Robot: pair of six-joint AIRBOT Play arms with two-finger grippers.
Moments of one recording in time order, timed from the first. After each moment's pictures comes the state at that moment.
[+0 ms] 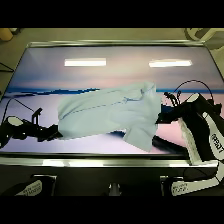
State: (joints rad) left arm 0.25 -1.18 0.62 0.98 -1.13 -1.33; right arm -0.23 -1.64 1.12 -1.04 1.25 0.91
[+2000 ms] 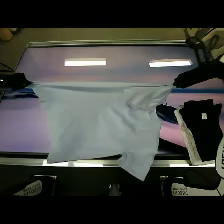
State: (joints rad) left arm 0.25 -1.22 1.40 1.20 -1.16 -1.40; right arm -0.14 -1.50 1.69 -1.25 1.38 0.98
